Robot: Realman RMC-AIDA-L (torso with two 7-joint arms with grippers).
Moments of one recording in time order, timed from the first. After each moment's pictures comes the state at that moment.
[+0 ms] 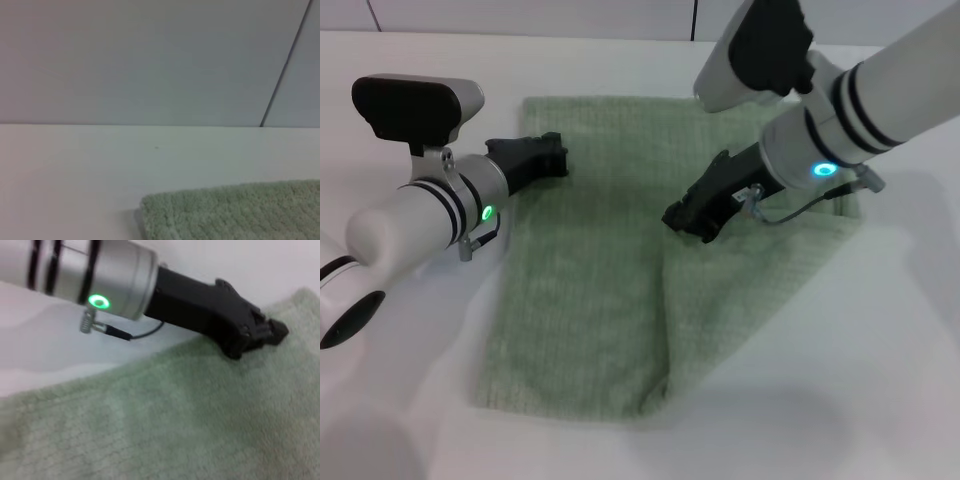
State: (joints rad) left arm -0.69 -2.07 -1.05 -0.31 2.88 0.36 -0.64; right arm 0.84 2.08 -1.55 -0.91 0.90 1.18 -0.94
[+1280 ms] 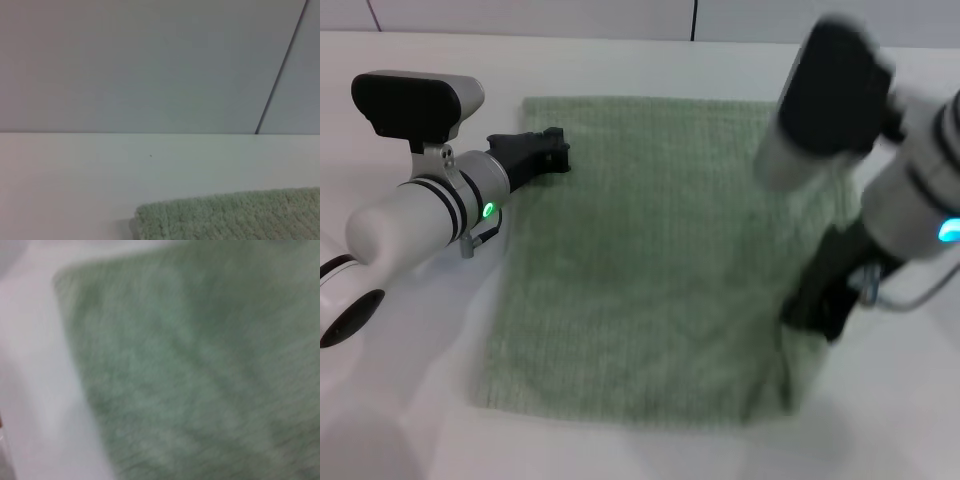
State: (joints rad) left arm -0.68 -2.06 -1.06 -0.33 2.89 0.36 -0.64; right arm 0.66 2.07 -1.65 -1.54 0.62 1.79 -0.56
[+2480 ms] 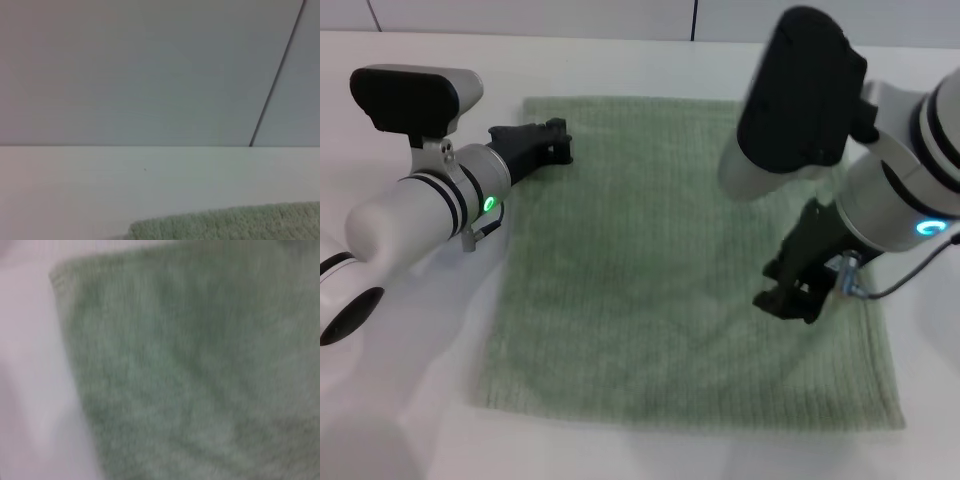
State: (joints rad) left arm -0.68 -2.06 -1.07 -0.33 2.89 0.39 -0.63; right arm 0.66 2.08 -1.76 -1.68 0.56 1.78 -0.46
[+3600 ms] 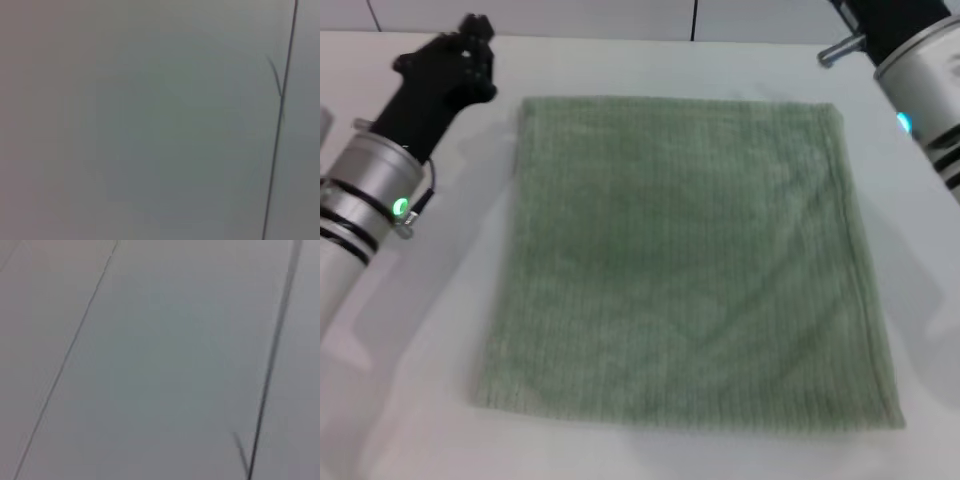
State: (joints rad) left arm -0.46 -2.06 -1.24 -0.31 2.88 1.09 -0.45; right arm 0.31 2.08 -1.97 -1.03 0.24 -0.74 -0.15
